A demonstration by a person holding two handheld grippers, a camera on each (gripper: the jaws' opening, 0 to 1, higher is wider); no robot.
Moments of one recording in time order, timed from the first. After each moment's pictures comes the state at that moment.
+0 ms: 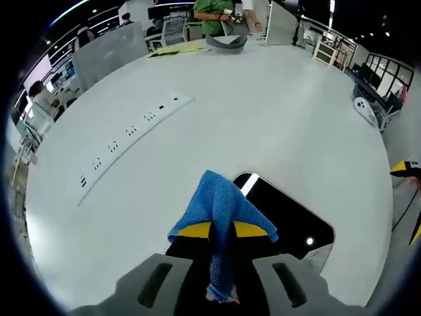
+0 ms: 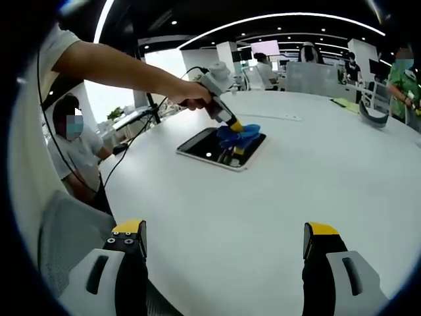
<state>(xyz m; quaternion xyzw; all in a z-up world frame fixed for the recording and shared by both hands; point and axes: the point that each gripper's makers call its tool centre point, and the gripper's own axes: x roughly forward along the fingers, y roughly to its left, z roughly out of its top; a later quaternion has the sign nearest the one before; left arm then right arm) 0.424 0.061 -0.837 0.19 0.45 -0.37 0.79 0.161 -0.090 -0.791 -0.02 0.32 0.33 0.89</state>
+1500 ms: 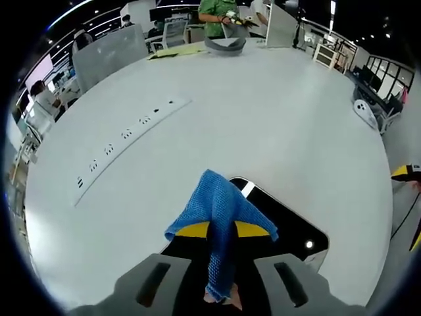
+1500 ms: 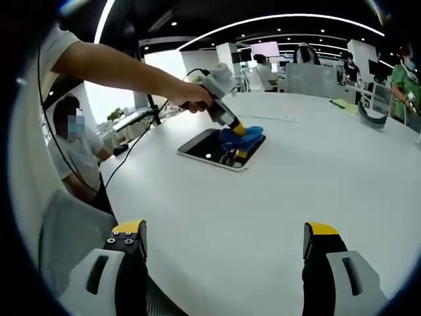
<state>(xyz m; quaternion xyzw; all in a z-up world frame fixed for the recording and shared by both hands) 0.417 0.047 -0.836 0.18 0.45 -0.36 0.80 0.156 -0.092 -0.786 -0.02 0.32 0.33 0.89</state>
